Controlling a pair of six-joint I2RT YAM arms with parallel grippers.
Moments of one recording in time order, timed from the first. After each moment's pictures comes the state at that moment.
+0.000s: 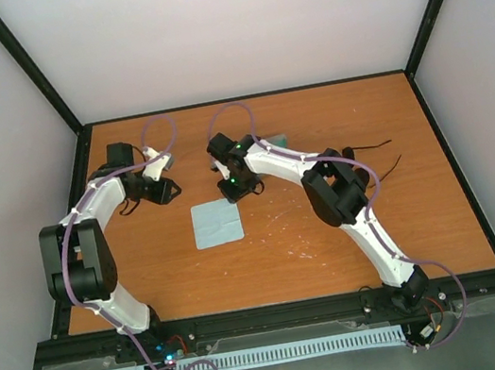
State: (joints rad) left arm 0.01 1.66 1.13 -0.62 0.48 0.45; right arm 0.75 2.38 2.00 -0.93 -0.16 0.19
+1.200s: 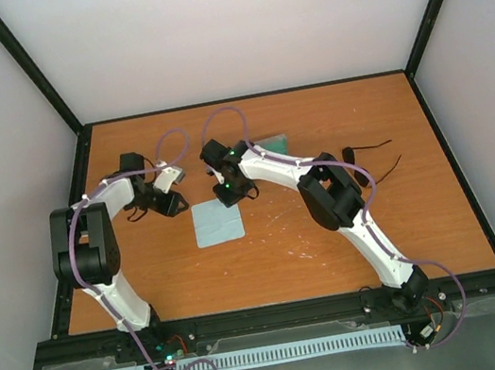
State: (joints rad) left arm -0.02 1.78 1.09 -0.61 0.49 0.55; right arm 0.79 2.40 2.01 -0.92 -0.08 0.23
